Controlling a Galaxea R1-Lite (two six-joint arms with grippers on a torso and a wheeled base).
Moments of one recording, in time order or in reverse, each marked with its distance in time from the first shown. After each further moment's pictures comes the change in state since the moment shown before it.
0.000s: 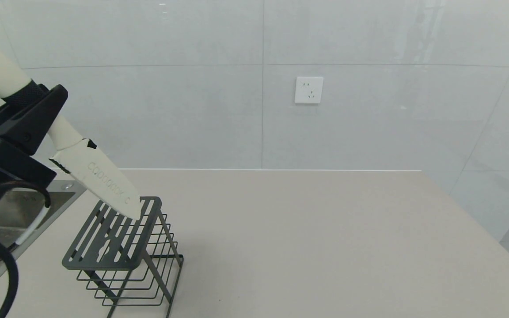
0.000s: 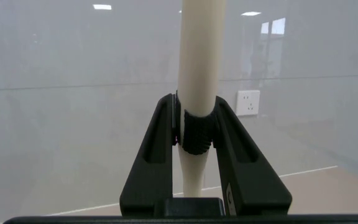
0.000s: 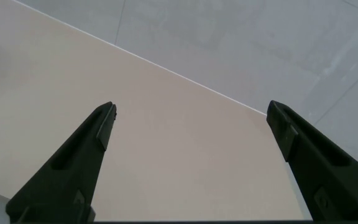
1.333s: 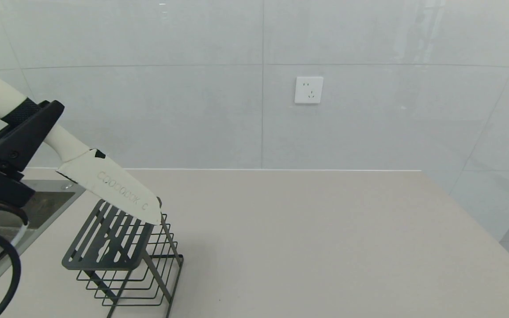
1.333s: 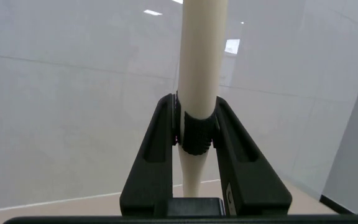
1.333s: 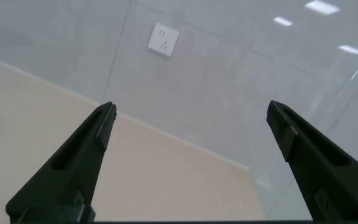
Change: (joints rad) left arm 0.292 0.036 0.135 -0.192 -0.429 -0.359; right arm 0.009 0.113 -0.004 -0.184 0.011 0.074
